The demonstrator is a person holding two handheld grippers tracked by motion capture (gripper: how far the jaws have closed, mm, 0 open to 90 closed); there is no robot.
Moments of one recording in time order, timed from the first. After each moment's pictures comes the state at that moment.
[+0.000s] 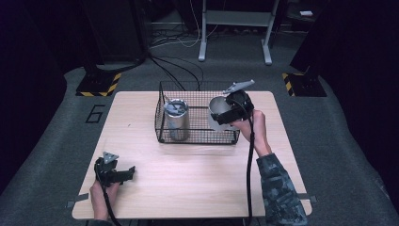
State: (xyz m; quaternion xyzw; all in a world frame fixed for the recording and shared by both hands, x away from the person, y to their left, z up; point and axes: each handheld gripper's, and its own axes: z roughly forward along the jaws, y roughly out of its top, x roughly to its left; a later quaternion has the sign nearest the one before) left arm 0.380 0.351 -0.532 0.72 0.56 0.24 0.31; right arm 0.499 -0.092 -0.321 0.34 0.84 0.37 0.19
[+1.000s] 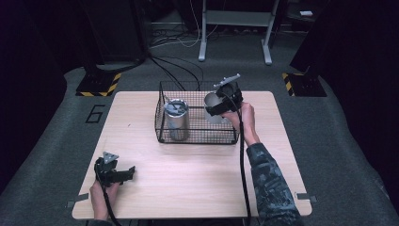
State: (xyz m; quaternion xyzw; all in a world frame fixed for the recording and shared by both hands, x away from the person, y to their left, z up) left arm 0.380 0.351 -0.532 0.73 0.56 0.24 0.31; right arm 0.554 -0.069 -0.347 0.36 0.84 0.34 0.20
